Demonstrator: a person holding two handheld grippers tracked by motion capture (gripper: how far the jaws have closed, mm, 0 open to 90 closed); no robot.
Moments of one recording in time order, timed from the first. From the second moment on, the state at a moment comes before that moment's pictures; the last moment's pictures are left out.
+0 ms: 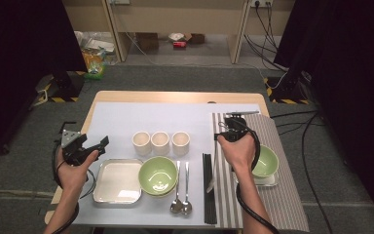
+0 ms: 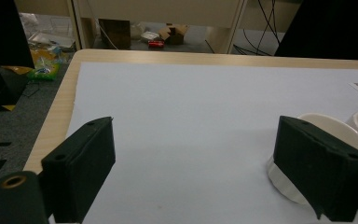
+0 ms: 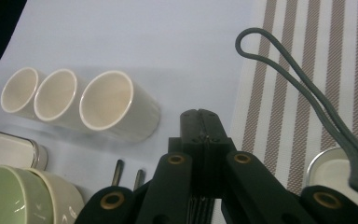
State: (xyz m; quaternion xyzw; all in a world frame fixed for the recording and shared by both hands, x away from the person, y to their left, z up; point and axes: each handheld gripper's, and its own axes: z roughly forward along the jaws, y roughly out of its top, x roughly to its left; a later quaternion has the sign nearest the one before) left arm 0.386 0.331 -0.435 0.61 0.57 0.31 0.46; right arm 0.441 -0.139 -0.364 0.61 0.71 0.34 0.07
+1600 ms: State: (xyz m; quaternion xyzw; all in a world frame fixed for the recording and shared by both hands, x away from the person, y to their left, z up) left arm 0.385 0.335 -0.434 0.60 0.57 0.32 0.46; right arm 0.452 -0.204 -0.316 0.61 0.64 0.43 0.20
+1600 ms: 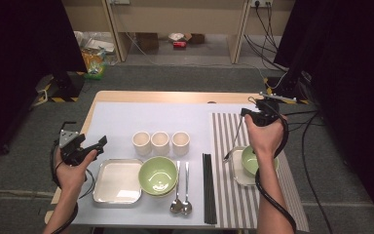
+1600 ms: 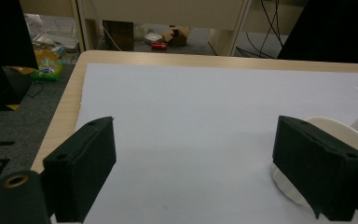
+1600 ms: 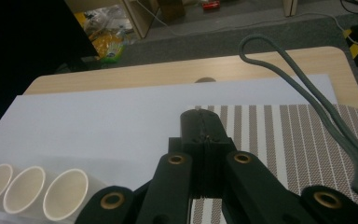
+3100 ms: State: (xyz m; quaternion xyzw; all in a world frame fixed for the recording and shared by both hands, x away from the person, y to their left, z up) left arm 0.386 0.335 -0.435 0.60 0.57 0.32 0.46; right arm 0.449 -0.252 -0.294 0.63 0.59 0.44 0.26
